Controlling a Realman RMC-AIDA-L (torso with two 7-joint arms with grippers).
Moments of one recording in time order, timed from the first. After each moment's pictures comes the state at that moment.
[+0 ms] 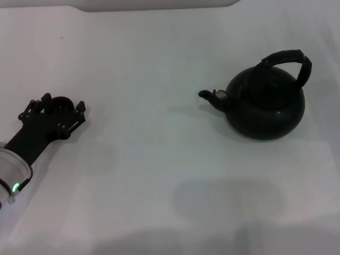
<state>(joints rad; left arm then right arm) -0.30 -2.08 -0.69 -0.14 -0.59 -1.06 2.77 0.39 2.02 -0.68 -0.06 2.36 1.15 -2.65</state>
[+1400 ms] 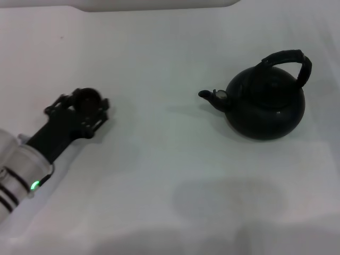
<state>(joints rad) -0.30 -2.08 -0.69 -0.19 -0.50 -1.09 2.77 0.39 2.02 -0.68 -0.05 2.35 1.16 -2.65</state>
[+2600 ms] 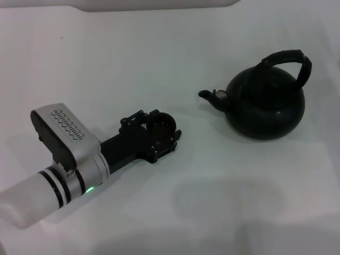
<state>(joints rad) -0.39 -2.09 -0.64 -0.37 -0.19 -0.86 2.76 0.40 2.02 -0.69 -0.05 2.35 1.18 -2.65</state>
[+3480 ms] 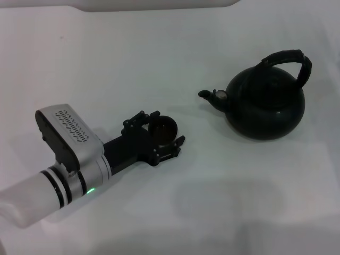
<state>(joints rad) -0.40 -2.09 -0.61 -0.37 -0.19 -0.85 2.77 0.39 2.02 -0.69 -0.04 2.35 1.18 -2.65</state>
